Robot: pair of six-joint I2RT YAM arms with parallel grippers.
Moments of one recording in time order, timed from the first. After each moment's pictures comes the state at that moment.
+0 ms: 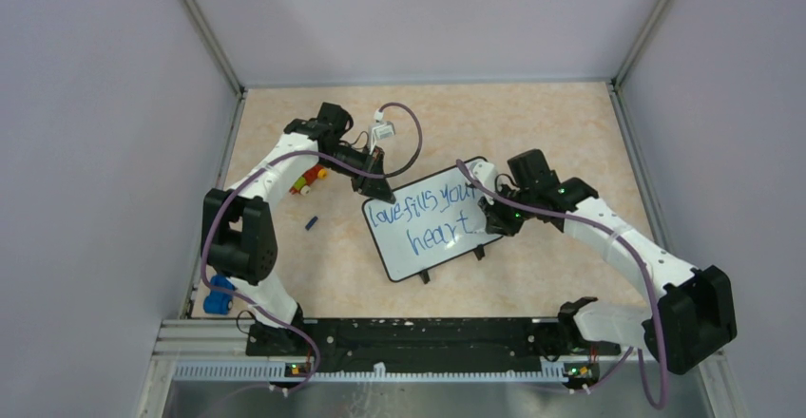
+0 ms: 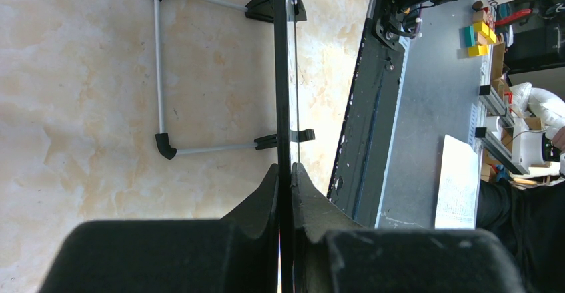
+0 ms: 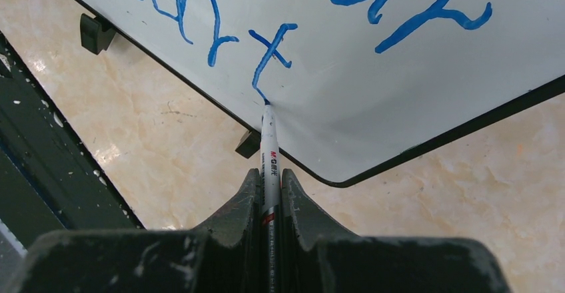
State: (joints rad) left arm -0.29 1.71 1.38 -0.95 1.07 0.44; right arm 0.49 1.19 0.90 -0.70 -0.35 -0.42
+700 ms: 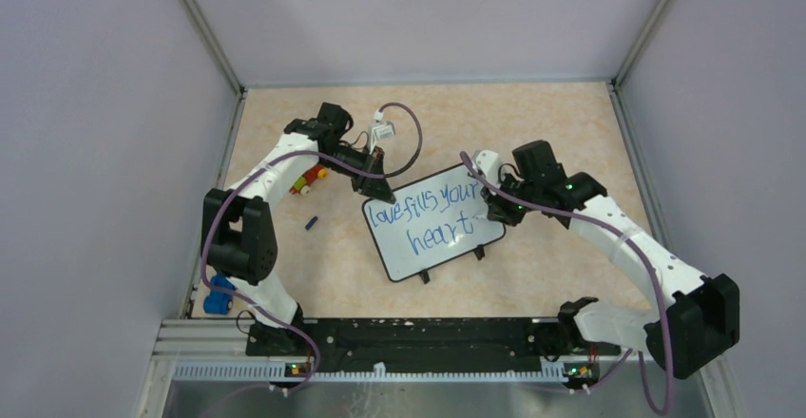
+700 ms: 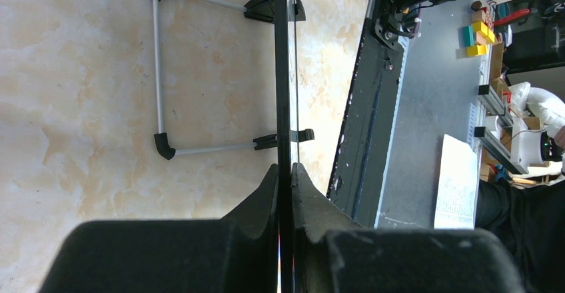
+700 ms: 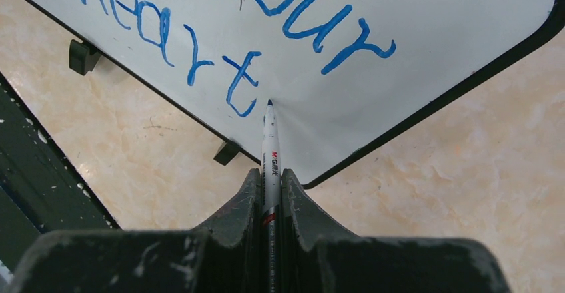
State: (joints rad) left arm -0.29 1.71 1.38 -0.95 1.07 0.44; right arm 0.49 1.17 0.97 -0.72 -0.31 -0.43
